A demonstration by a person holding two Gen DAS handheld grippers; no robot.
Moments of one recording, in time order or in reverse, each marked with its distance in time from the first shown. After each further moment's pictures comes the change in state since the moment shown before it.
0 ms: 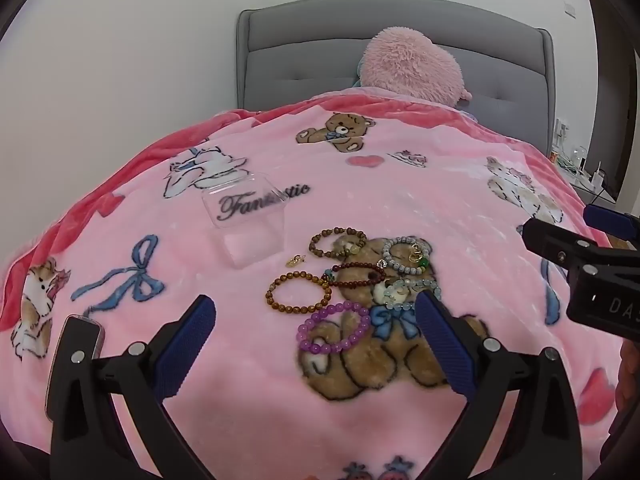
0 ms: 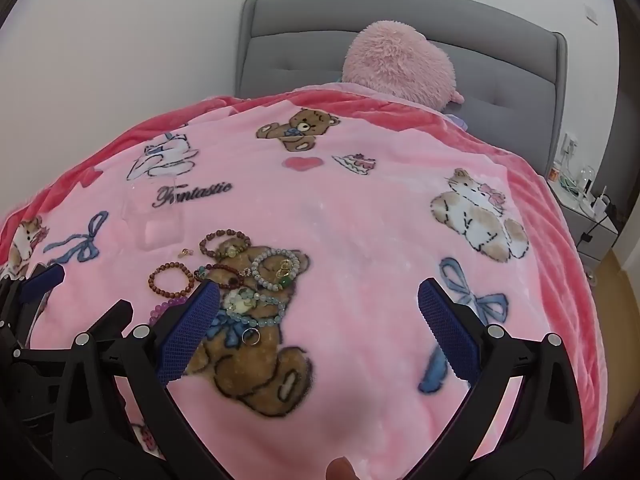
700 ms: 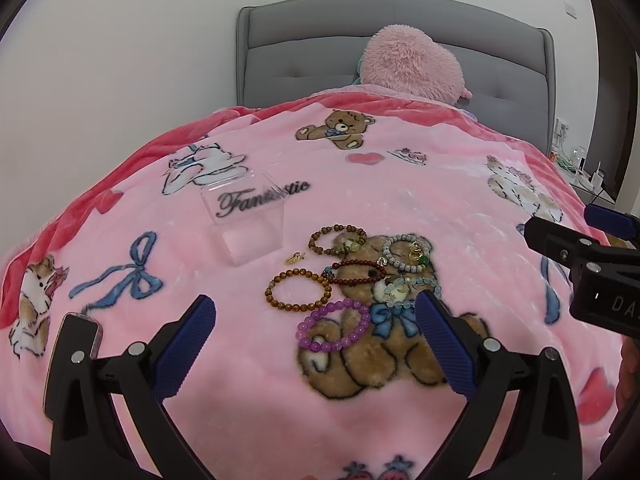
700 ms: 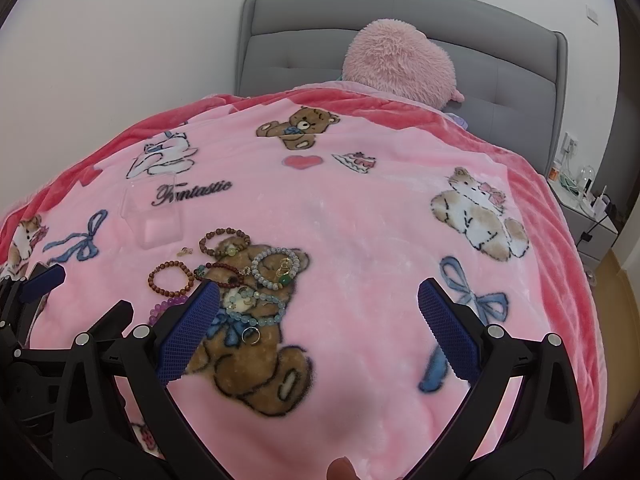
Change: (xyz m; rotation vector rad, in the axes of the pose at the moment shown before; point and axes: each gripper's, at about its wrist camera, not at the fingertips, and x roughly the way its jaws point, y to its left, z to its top) left arm -0.002 -0.003 -0.001 -0.007 0.007 -0.001; right arm 0.000 -0.003 0.000 -0.004 0.002 -0.006
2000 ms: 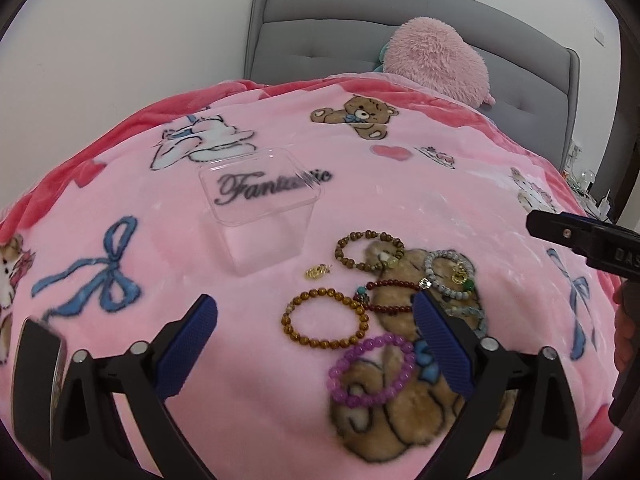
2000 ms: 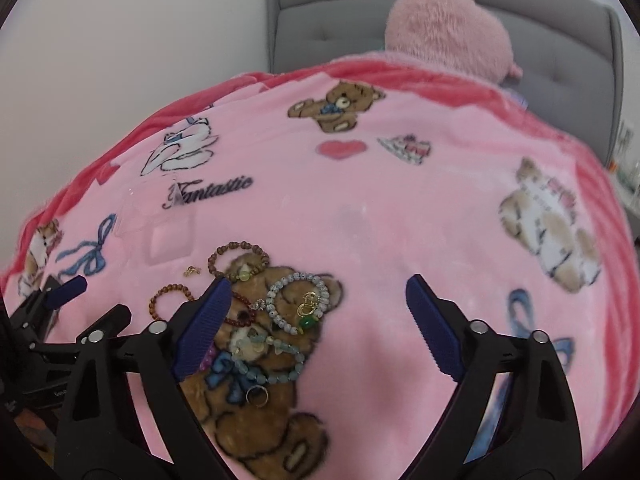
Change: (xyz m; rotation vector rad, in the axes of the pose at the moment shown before) left arm 0.083 0.047 0.012 -0.093 0.050 -0.055; right arm 0.110 -0.007 0.038 0.013 0.129 0.207
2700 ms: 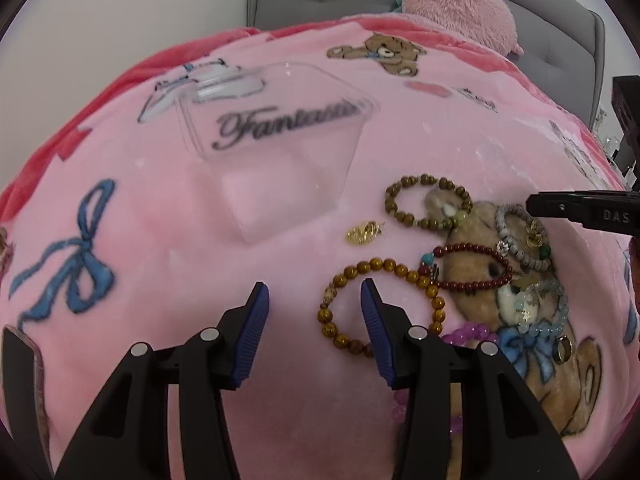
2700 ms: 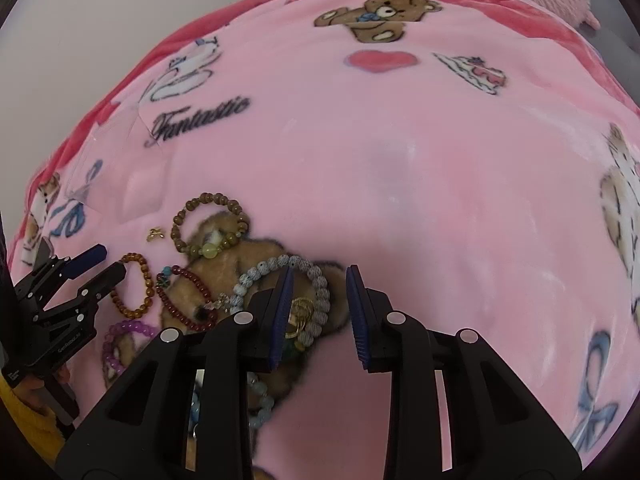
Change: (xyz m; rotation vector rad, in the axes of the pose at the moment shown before) left arm 0.075 0.020 -0.009 0.027 0.186 0.060; right arm 0.118 -0.011 0.010 -0.088 0.298 0.141
